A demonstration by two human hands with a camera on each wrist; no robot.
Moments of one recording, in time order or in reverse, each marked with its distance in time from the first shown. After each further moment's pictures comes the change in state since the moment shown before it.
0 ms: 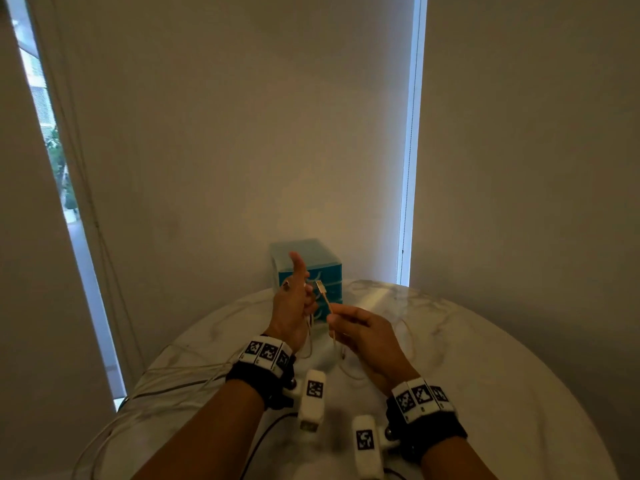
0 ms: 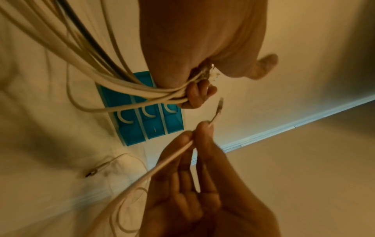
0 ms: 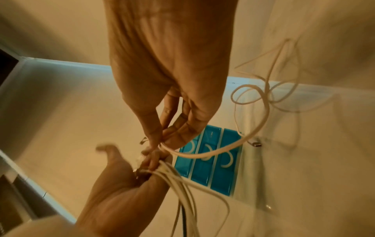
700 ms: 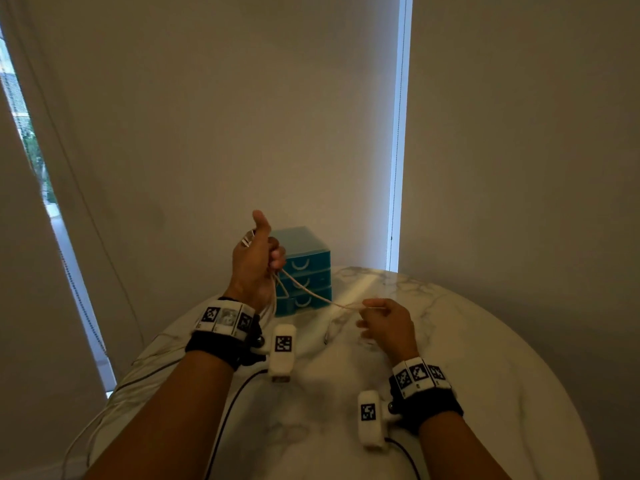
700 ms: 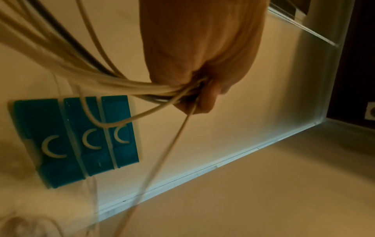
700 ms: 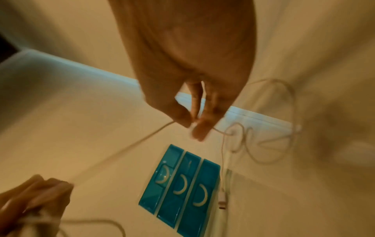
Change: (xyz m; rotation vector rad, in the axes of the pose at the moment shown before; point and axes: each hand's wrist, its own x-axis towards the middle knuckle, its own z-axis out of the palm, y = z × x) left_hand 0.001 0.066 0.001 -0.104 0.035 0.128; right_hand 0.014 0.012 -0.056 -0.362 0.396 0.053
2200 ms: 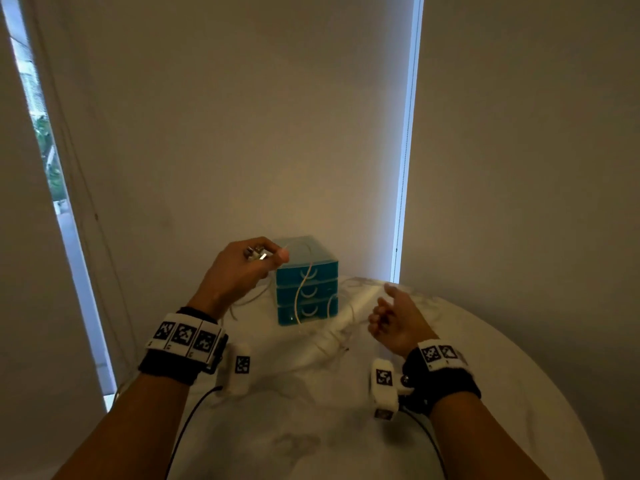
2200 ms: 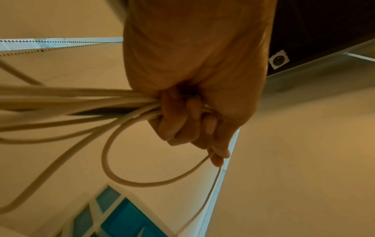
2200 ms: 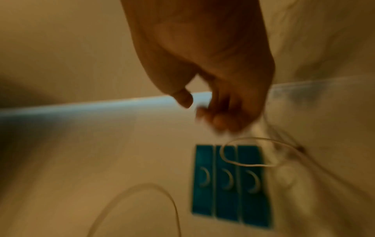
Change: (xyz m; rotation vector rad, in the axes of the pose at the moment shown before) left_hand -0.010 0.054 -0.052 0.968 -0.229 0.294; right_hand 0.016 -0.054 0.001 0.639 -0.164 0.559
